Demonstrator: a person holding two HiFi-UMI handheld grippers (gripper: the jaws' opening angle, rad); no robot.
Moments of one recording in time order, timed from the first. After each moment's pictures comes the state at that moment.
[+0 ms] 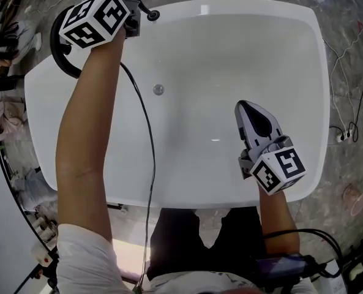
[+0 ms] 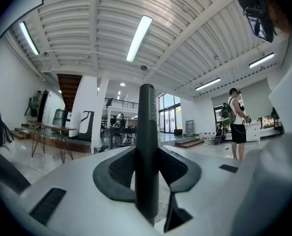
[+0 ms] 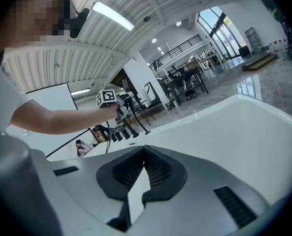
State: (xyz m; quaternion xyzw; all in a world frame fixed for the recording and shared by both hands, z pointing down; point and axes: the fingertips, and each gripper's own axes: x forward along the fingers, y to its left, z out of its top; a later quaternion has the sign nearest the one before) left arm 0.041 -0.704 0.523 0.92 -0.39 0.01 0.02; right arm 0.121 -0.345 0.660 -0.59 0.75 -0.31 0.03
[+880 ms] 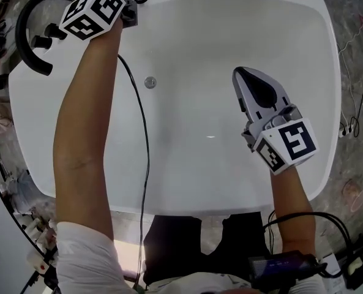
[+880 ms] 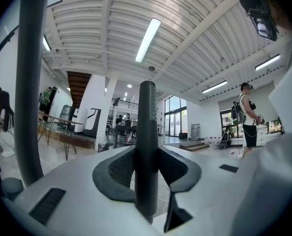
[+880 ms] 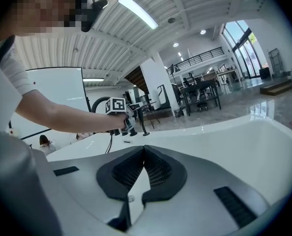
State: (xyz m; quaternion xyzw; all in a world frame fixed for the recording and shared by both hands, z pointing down) left arm 0.017 -0.733 0.628 0.91 -0.42 -0.02 0.05; right arm 0.119 -0.404 0.699 -0.57 0.80 -0.20 -0.03
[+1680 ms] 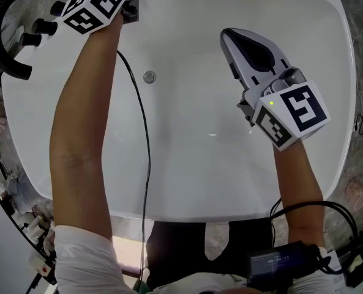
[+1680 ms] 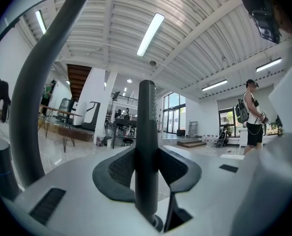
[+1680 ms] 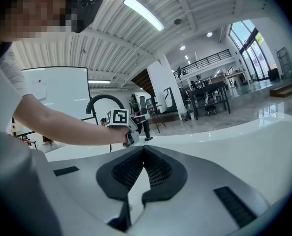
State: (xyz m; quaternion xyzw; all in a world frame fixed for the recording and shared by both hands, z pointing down) left arm 0.013 -0.740 0.703 0.91 -0.40 0.00 0.07; right arm 0.097 -0.470 0.725 -0.54 0.82 -0.18 -0.01
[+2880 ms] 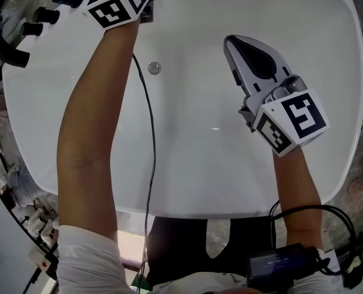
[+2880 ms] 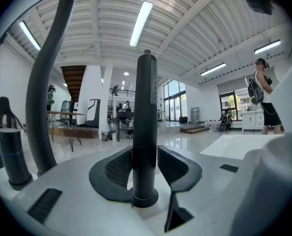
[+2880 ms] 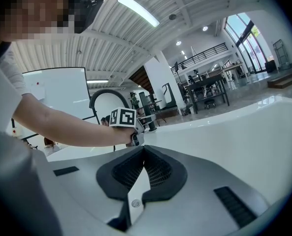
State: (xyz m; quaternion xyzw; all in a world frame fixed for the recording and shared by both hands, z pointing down) left arm 0.030 -0.715 0.739 0.90 -0.42 0.07 0.05; right arm 0.087 -0.447 0.742 -0.54 0.82 -0.21 -0.01
